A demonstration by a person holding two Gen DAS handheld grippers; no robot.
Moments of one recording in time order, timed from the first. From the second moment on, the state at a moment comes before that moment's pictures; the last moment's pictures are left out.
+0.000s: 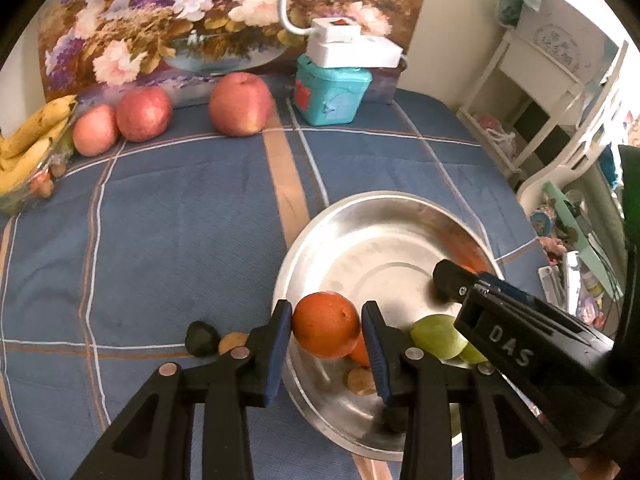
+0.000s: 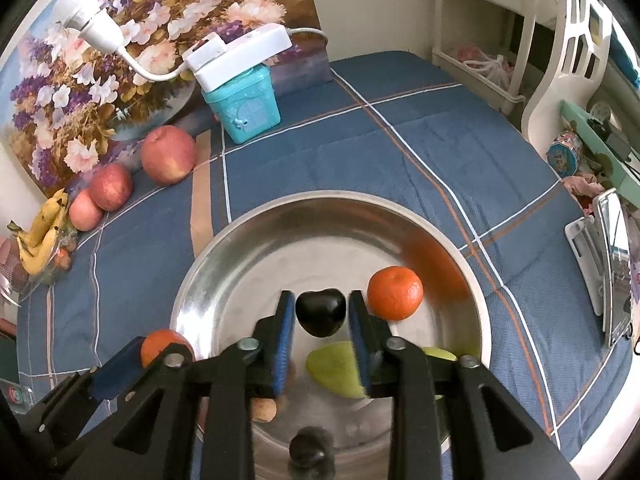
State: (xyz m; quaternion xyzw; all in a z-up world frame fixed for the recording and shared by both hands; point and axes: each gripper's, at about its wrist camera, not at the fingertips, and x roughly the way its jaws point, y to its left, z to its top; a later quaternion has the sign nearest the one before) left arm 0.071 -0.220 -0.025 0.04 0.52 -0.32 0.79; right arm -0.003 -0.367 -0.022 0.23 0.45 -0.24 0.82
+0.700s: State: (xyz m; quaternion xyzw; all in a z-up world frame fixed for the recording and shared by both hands) left arm 0.112 -0.159 -0.040 -0.01 0.57 -0.20 0.80; right arm -0.001 -0.369 -0.029 0.24 0.47 -0.24 0.81
